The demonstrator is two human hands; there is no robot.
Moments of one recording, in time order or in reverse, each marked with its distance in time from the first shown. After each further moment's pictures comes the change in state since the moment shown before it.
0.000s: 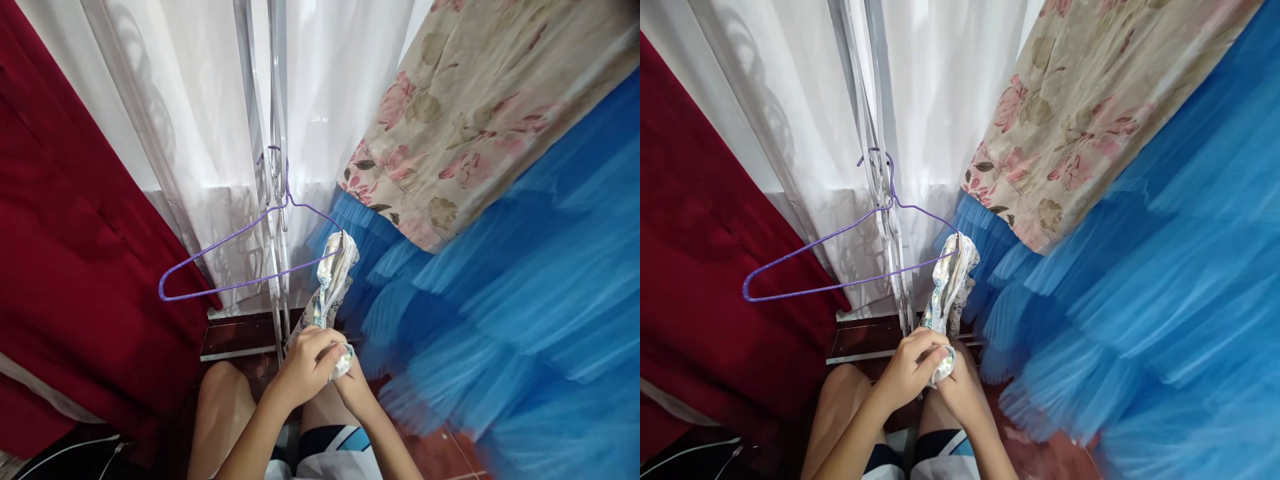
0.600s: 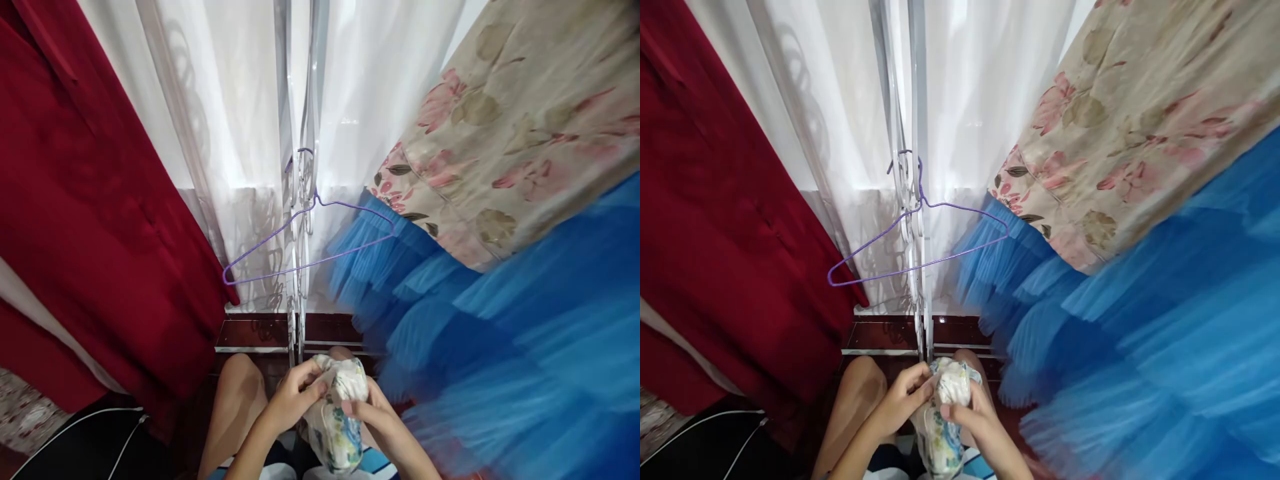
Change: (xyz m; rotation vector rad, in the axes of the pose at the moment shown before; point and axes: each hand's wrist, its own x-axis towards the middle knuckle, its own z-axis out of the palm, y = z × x) left_hand -0.071 -0.079 0.001 -0.357 -0.003 -0.356; right_hand -0.018 -0.010 -0.009 0.283 -0.162 0.463
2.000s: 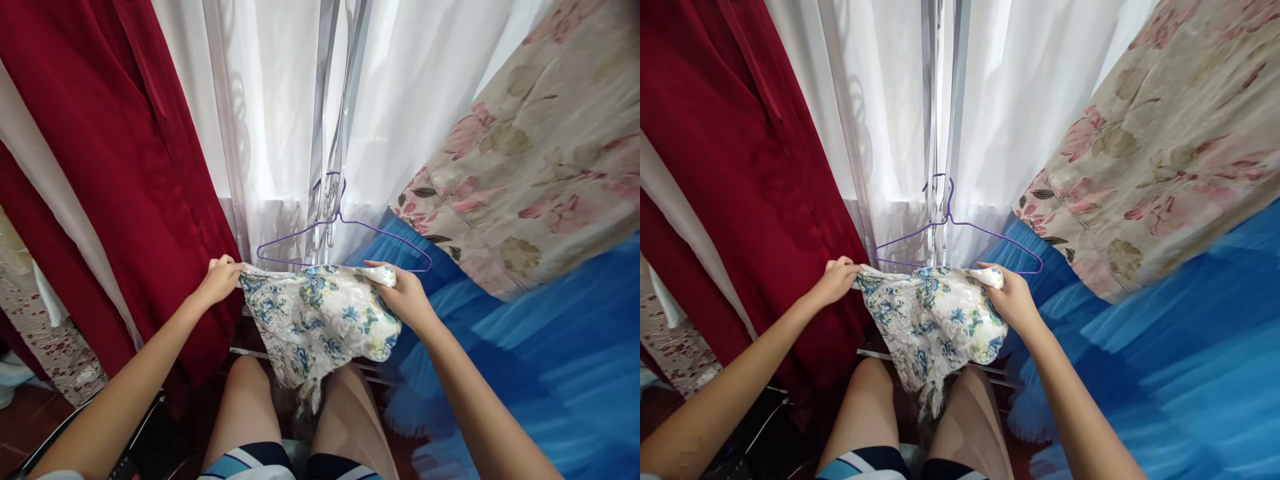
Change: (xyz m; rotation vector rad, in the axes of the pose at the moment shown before) left_hand 0.028 0.130 -0.246 1.352 0.493 0.077; right_hand 0.114 -0.181 -0.030 -0.869 0.194 -0.820
